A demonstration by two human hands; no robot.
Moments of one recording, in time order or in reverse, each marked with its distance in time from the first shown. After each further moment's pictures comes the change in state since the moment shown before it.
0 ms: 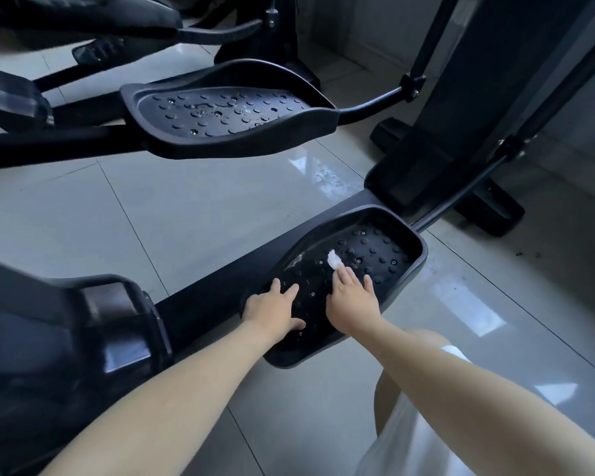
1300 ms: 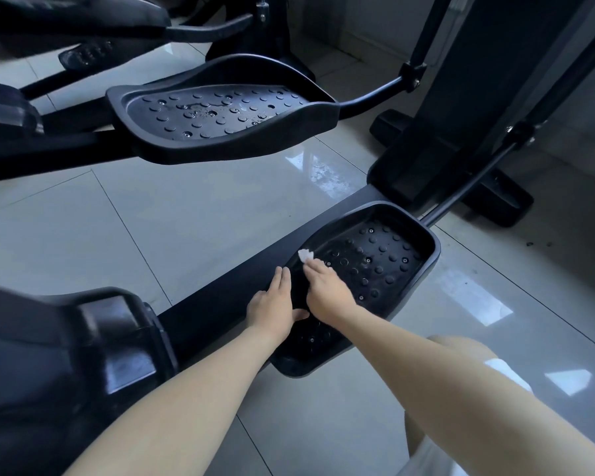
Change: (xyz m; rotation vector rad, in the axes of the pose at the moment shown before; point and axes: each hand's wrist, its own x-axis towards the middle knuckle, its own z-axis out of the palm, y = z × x) left_hand 0.019 -0.011 0.004 -0.227 0.113 -0.093; right_hand 0.045 -0.040 0.016 0.292 0.045 -0.152
